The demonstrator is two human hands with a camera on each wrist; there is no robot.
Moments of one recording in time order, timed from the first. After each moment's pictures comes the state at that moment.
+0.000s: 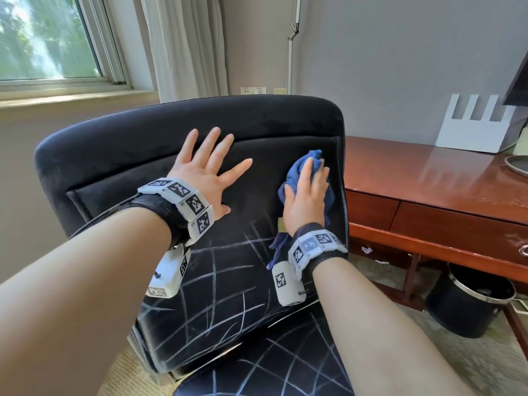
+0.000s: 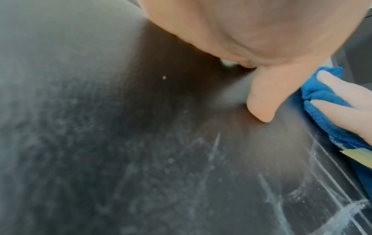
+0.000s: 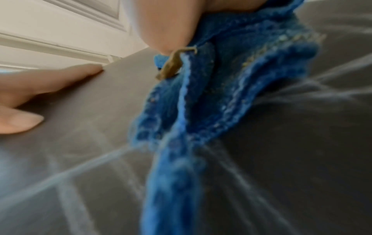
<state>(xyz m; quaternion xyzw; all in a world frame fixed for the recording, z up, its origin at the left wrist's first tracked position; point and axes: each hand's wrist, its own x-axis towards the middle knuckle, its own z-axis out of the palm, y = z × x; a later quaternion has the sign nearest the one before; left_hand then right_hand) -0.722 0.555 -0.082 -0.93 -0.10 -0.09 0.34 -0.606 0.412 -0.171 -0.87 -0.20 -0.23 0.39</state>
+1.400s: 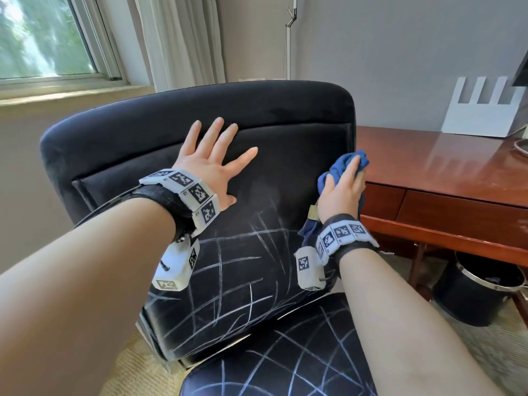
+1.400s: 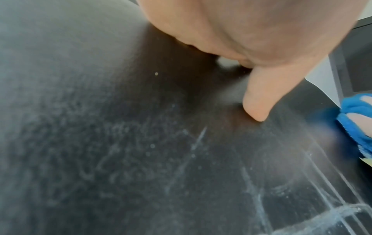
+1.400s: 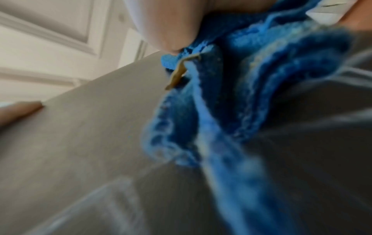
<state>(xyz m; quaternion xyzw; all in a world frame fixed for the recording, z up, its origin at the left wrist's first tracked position) -0.711 0.552 -0.085 -0.94 -0.08 -0.11 0.31 -0.567 0.378 -0.185 -0.82 -0.07 -0.26 0.50</state>
